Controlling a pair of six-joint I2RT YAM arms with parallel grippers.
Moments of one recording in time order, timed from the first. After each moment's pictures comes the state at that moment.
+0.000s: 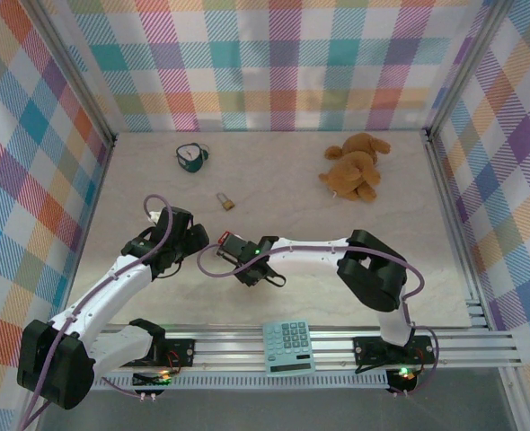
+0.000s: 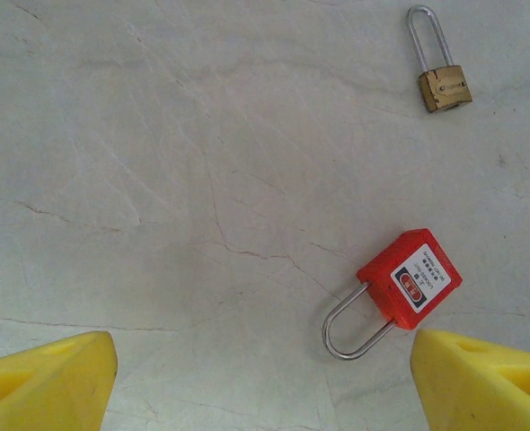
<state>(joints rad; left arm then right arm) -0.38 1.05 0.70 -0.60 -0.22 -0.73 1.14 1.95 1.32 -0.60 0.25 0.25</state>
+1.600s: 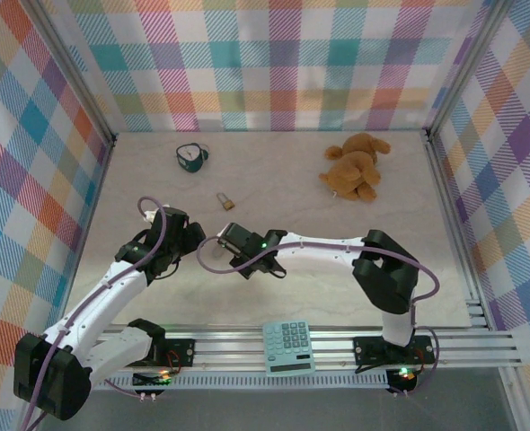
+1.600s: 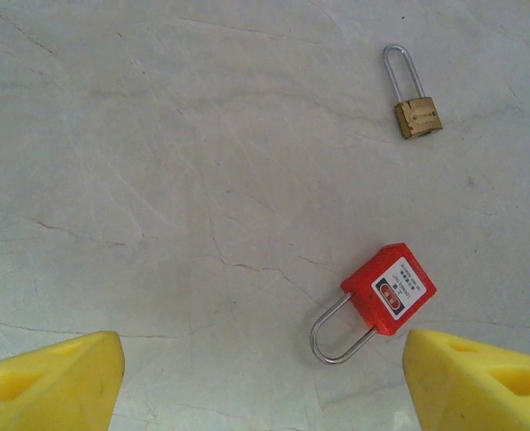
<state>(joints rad) -0.38 0.99 0.70 -0.61 -0.24 -0.73 1.11 1.86 1.32 -0.52 0.25 0.14</state>
